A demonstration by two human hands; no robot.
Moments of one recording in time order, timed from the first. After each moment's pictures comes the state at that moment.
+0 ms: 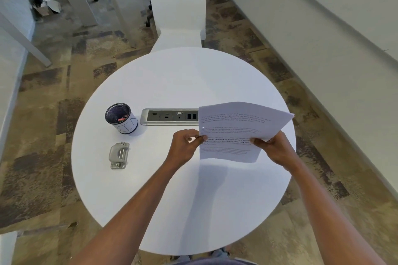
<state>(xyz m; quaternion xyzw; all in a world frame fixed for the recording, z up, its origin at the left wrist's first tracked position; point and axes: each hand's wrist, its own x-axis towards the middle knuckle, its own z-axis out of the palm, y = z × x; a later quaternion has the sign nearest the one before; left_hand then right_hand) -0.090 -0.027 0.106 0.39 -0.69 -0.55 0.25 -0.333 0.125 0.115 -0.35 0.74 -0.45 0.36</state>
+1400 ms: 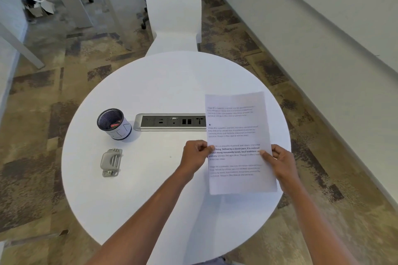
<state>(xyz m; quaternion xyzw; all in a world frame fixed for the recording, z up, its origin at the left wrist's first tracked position) -0.135 -0.011 0.077 0.47 -0.59 -0.63 0.17 -0.339 0.158 0.079 -0.17 0.73 -0.55 0.36</state>
